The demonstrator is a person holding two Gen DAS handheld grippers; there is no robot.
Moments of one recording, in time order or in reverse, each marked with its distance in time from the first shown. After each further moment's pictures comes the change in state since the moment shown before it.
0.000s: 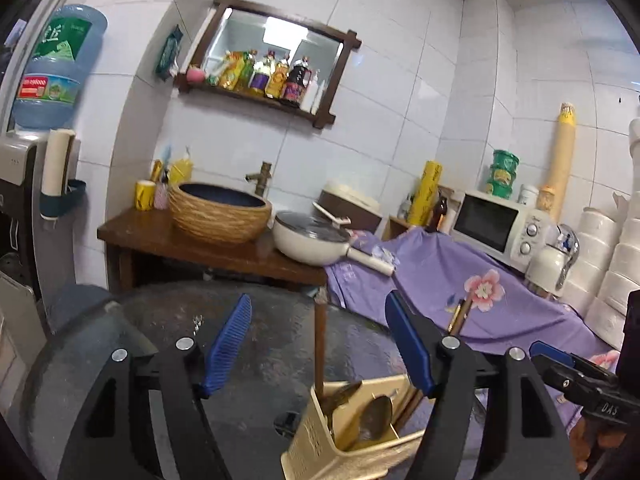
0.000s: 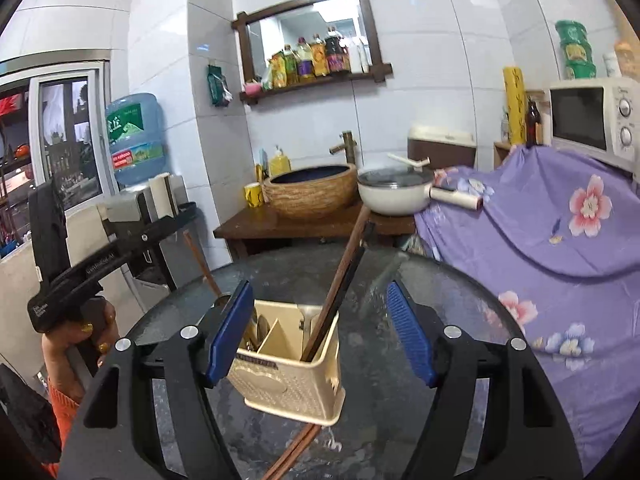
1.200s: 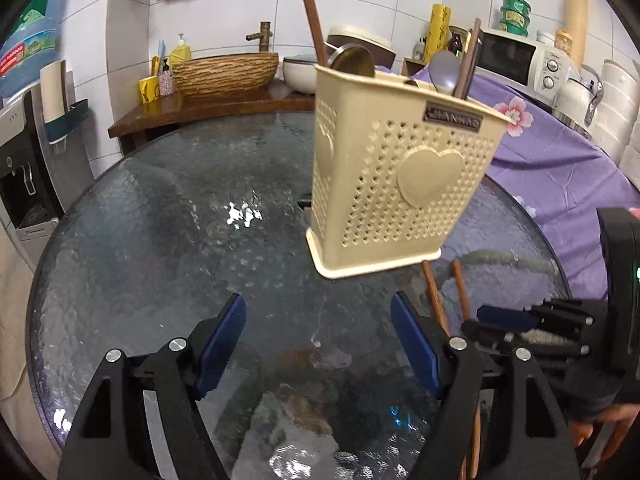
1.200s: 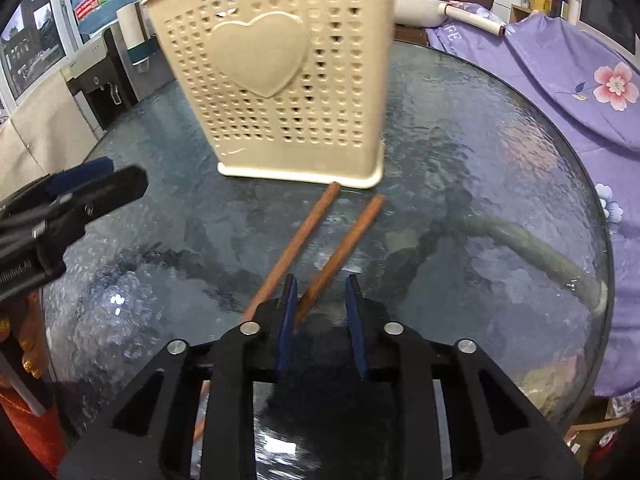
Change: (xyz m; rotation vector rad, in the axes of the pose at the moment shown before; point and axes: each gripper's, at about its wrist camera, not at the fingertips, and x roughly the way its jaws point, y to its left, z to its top) left arm -0.003 -0.003 -0.153 0.150 0.492 0.127; right arm 0.078 0.030 -0.181 -0.026 0.582 -0.095
